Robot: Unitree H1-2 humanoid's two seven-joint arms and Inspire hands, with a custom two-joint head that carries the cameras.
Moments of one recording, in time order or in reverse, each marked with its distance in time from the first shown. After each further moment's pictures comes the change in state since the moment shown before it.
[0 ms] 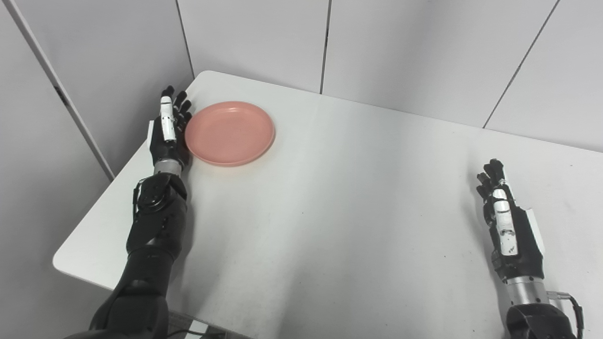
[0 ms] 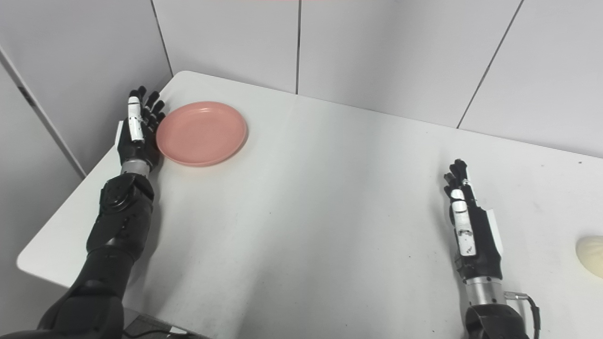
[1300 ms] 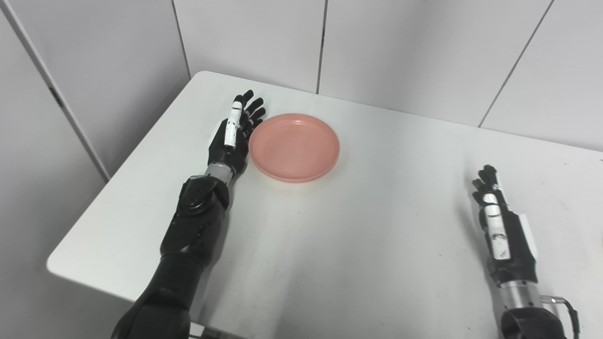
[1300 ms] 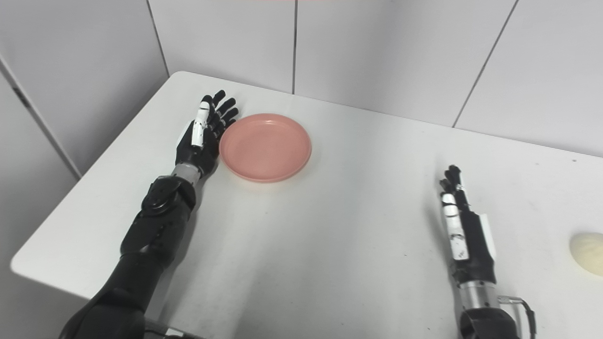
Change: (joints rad) left arm 0.015 -0.100 -0.177 -0.111 0.040 0.102 -0.126; right arm 0.025 0.021 0.011 -0.037 -0.070 0.038 -0.025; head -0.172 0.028
